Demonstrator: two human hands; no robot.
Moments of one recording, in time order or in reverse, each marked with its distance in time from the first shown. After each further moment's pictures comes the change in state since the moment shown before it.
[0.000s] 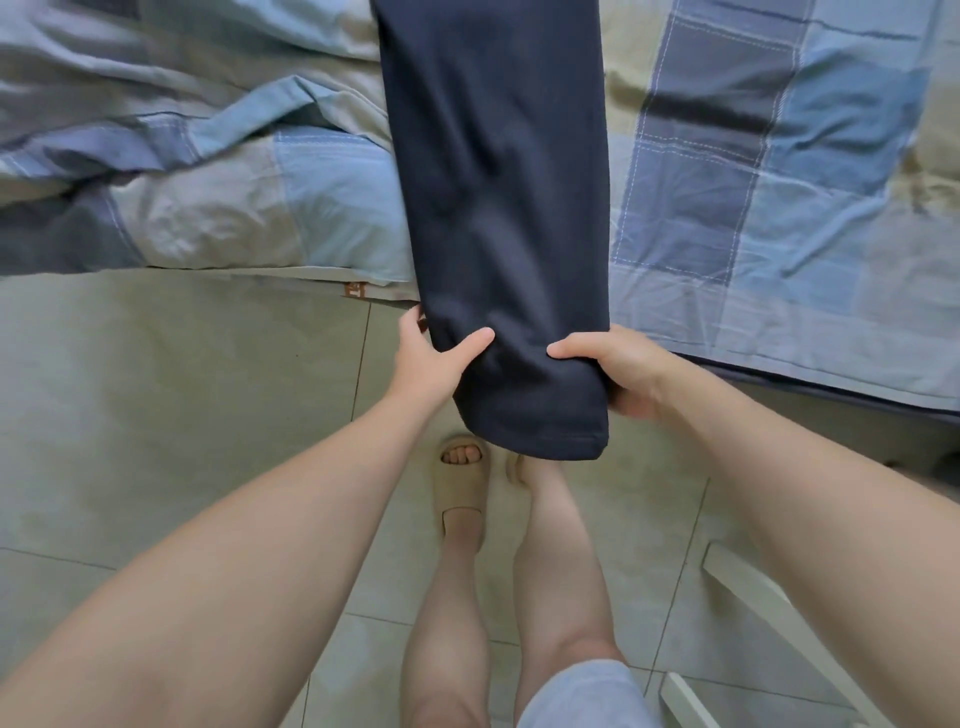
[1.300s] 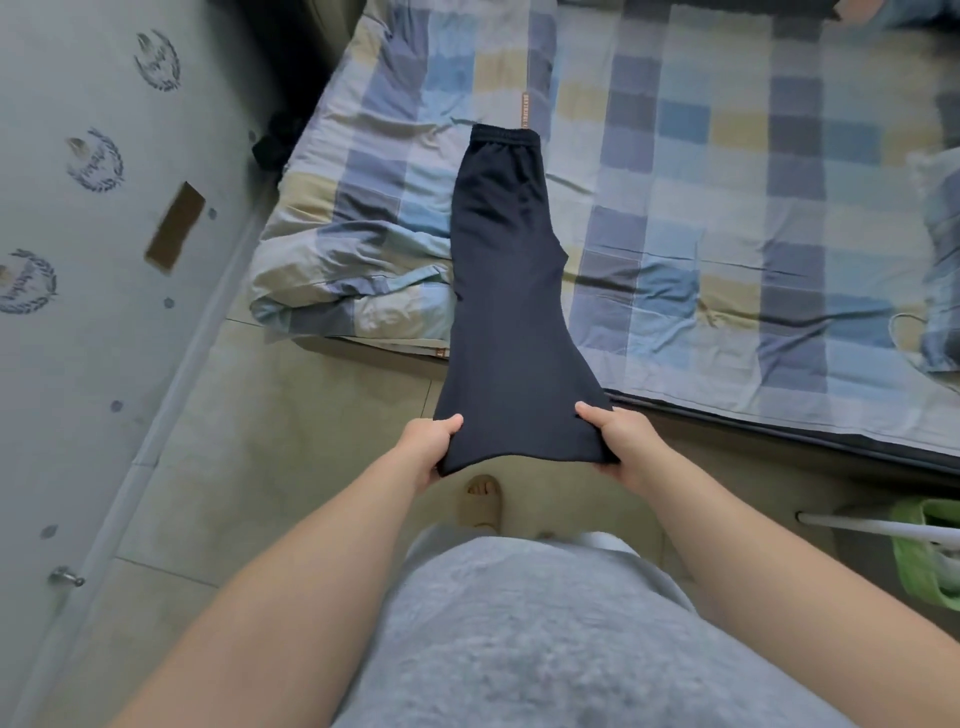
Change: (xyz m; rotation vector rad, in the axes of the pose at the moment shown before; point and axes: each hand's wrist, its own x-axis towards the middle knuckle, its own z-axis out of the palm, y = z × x) left_hand -0.358 0.047 -0.134 -0.251 -0.079 -0.247; right_hand -0.361 0.077 0.129 0.087 0.420 -0.232
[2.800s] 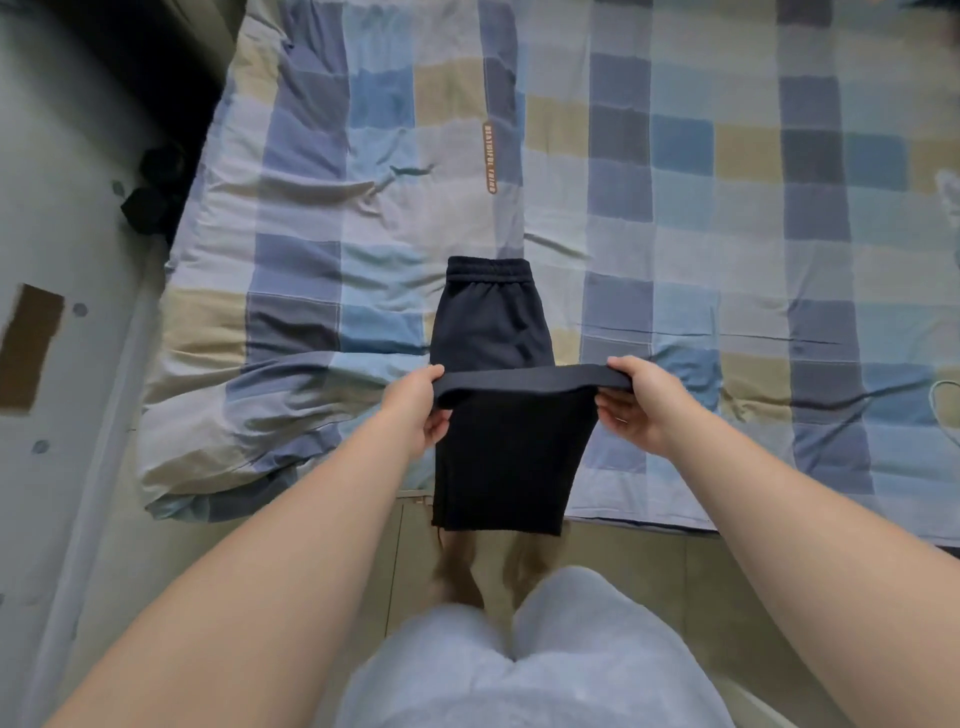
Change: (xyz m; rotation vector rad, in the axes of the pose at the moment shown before) left_hand 0.204 0.351 0.075 -0.038 0.012 -0.074; right_hand 0.229 -0.304 0.061 0.220 0.188 0.119
